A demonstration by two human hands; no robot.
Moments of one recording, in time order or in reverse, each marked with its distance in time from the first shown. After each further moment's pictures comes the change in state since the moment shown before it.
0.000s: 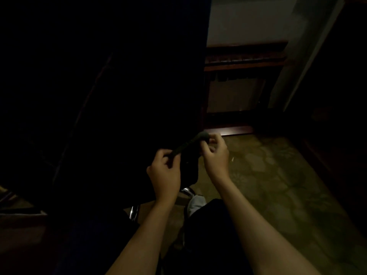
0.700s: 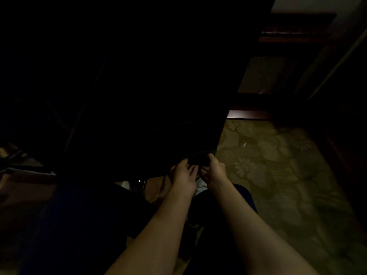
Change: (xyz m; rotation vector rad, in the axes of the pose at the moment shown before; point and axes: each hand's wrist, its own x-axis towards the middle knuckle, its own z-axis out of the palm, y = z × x) left_hand -0.012 -0.087 0.028 -0.862 0.153 -1.172; right_hand -0.058 0.073 0.043 0.358 -0.064 0.908
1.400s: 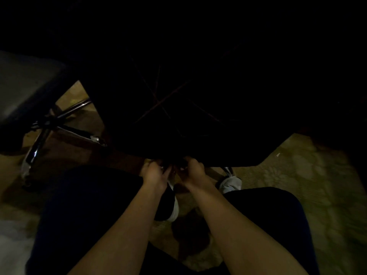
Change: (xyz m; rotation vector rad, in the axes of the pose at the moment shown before) left_hand 0.040 0.134 -0.167 -0.084 0.142 0.194; right_hand -0.032 0.129 0.149 -0.053 -0.243 0.181
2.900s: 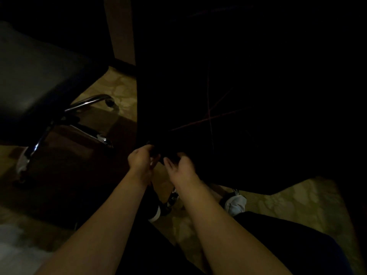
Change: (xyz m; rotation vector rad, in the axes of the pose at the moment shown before) left_hand 0.059 0.131 -0.038 0.111 -0.011 0.009; right_hand -0.032 0.015 0.153 0.233 0.076 0.097
